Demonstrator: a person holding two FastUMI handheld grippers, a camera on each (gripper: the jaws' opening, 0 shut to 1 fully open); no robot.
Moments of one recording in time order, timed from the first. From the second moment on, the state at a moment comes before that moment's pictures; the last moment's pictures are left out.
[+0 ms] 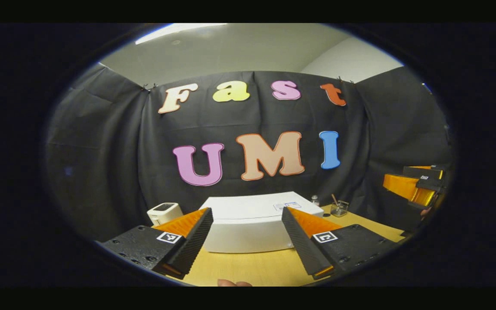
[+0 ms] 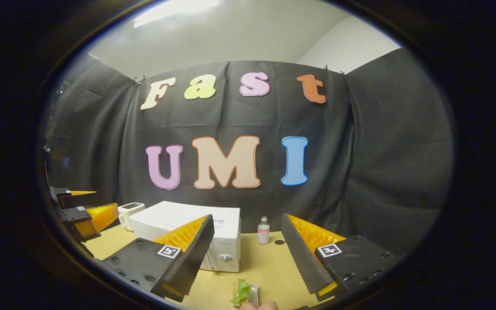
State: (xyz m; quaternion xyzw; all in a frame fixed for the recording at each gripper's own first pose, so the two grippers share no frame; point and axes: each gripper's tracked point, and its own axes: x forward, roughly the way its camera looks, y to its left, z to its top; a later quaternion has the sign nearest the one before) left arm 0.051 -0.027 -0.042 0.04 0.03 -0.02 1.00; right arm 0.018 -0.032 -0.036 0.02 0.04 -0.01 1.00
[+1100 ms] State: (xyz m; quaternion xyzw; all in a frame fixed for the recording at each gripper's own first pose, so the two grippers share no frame) left arm 0.161 -0.152 -0.264 0.02 0.15 -0.10 0.98; right arm -0.044 -0.065 -0.011 -0.04 0.02 -0.04 1.00
